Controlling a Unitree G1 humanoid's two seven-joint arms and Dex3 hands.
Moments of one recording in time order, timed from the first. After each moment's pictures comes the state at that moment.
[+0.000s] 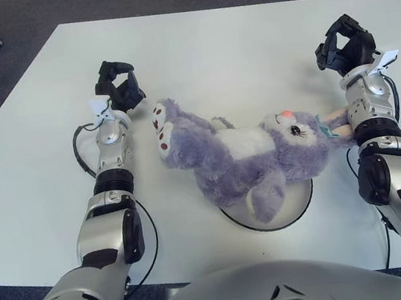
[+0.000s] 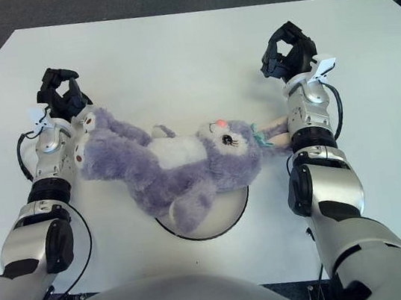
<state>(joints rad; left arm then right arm) -0.59 0.15 0.22 0.77 -0.10 -0.43 0.05 -0.72 -0.31 -0.36 0.91 0.25 -0.42 0.21</state>
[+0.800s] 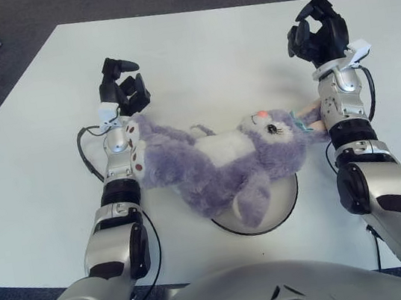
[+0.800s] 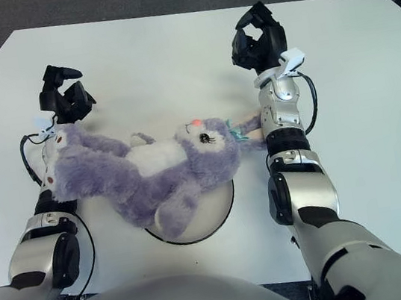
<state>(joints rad) -0.50 0.12 0.18 0.63 -0.04 -0.50 0.06 -0.70 -0.19 -0.24 0.66 0.23 -0.42 0.21</state>
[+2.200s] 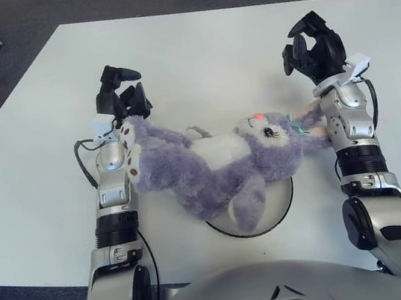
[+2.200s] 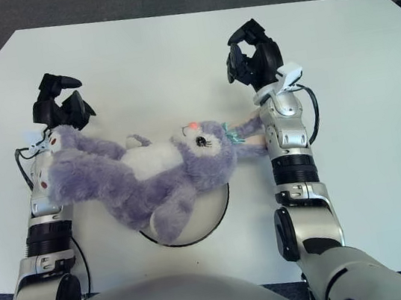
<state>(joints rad) -0.24 0.09 0.13 0.06 -0.05 -0.11 0.05 -0.49 -0.18 -0.19 0.32 0.22 -0.15 0.16</state>
